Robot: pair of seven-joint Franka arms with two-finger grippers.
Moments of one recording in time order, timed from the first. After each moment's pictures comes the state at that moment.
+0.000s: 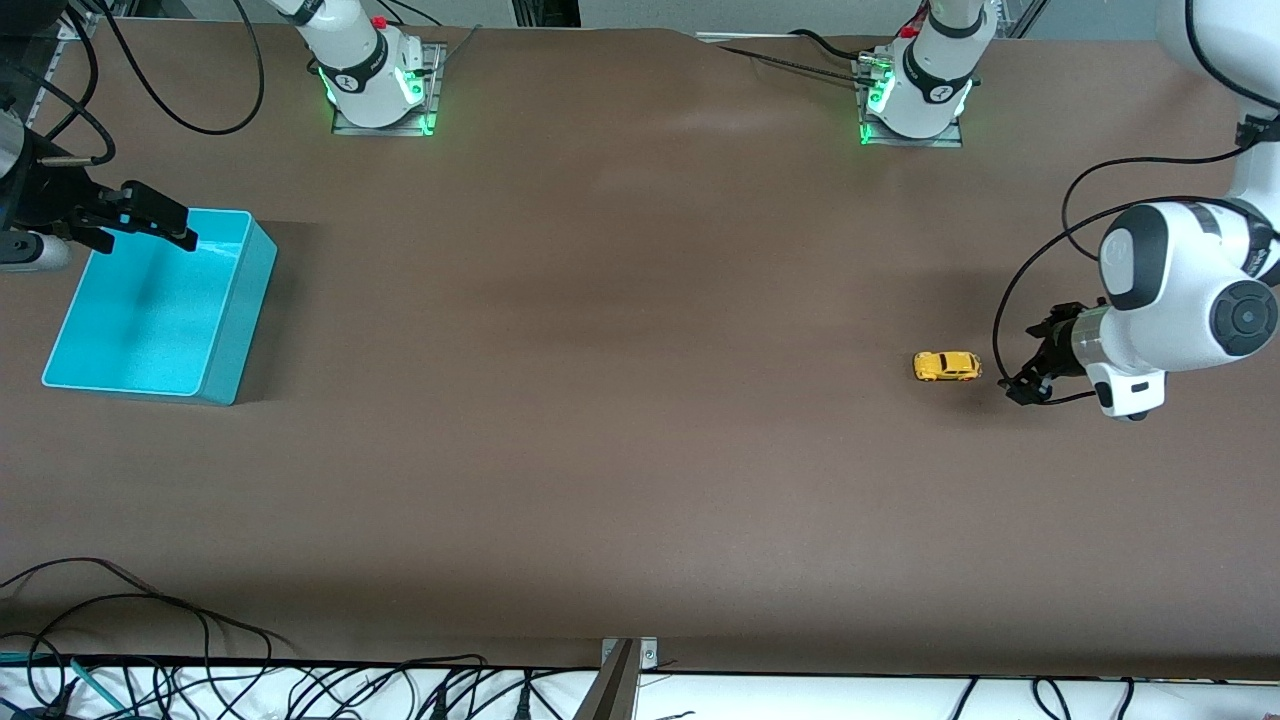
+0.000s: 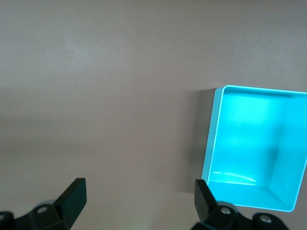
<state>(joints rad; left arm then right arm) 0.16 0.36 -0.08 -1.91 -0.02 2.05 -1.01 0.07 0.01 -0.07 -1.63 0.04 1.59 -0.03</state>
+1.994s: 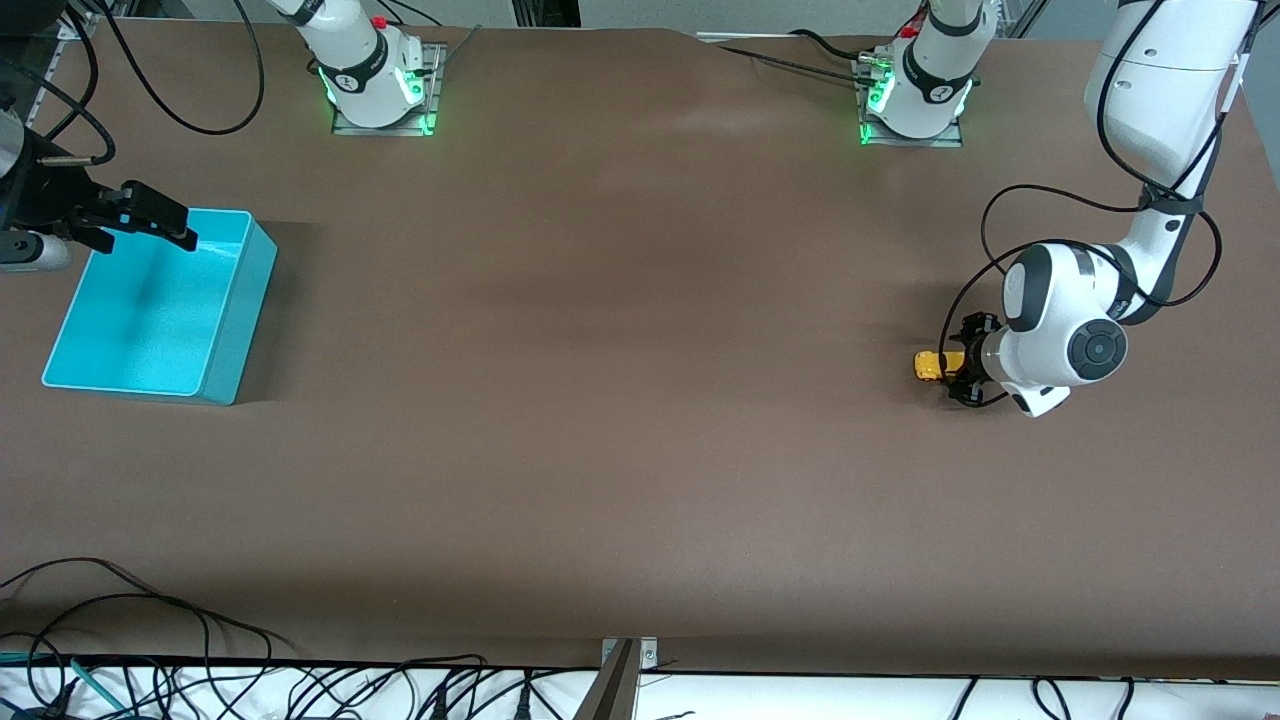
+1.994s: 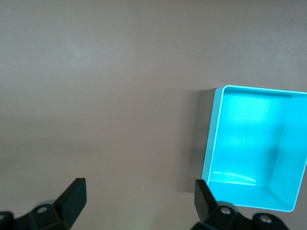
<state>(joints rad) 0.09 0.52 -0.08 -2.01 0.01 2.25 -1.39 0.07 0.01 -0.07 -1.63 0.04 1.59 -0.03</state>
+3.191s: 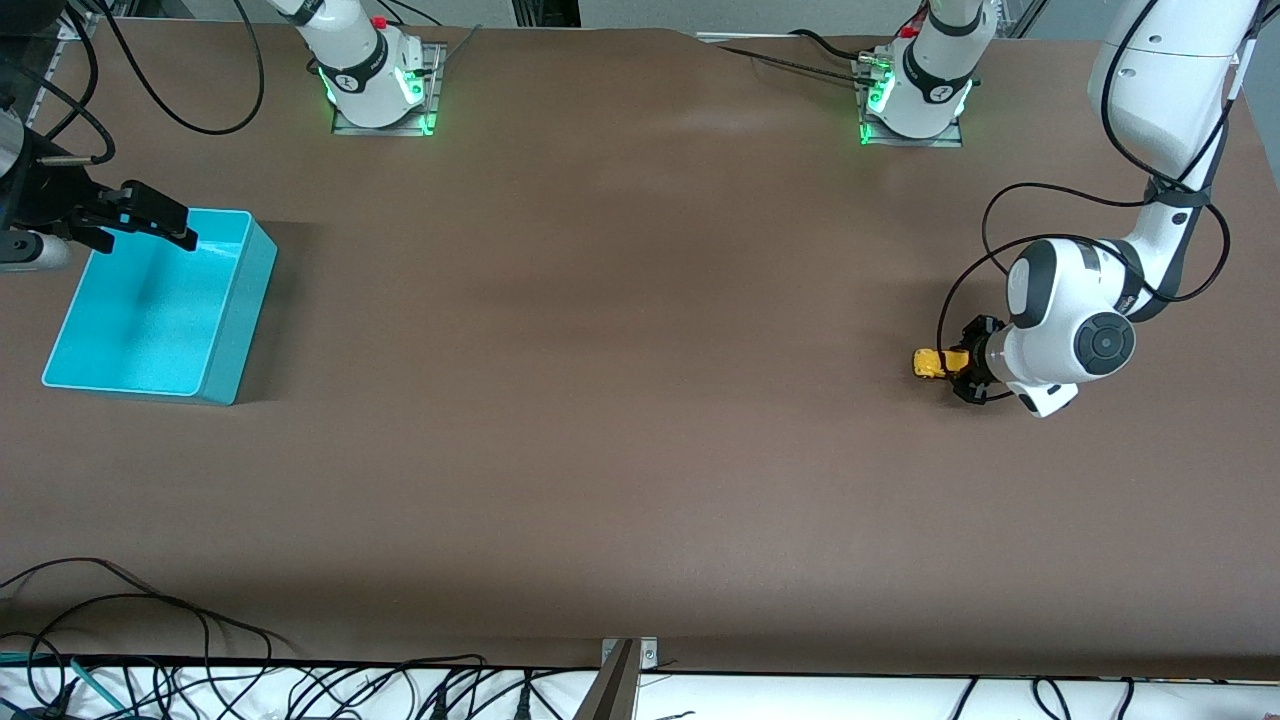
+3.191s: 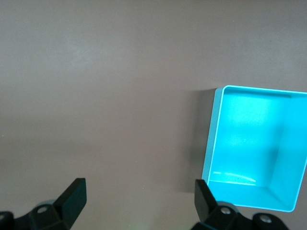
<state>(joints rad) 0.09 0.49 -0.09 -2.01 0.02 2.25 -1.41 0.07 0.01 -0.07 -1.63 0.04 1.59 -0.03</state>
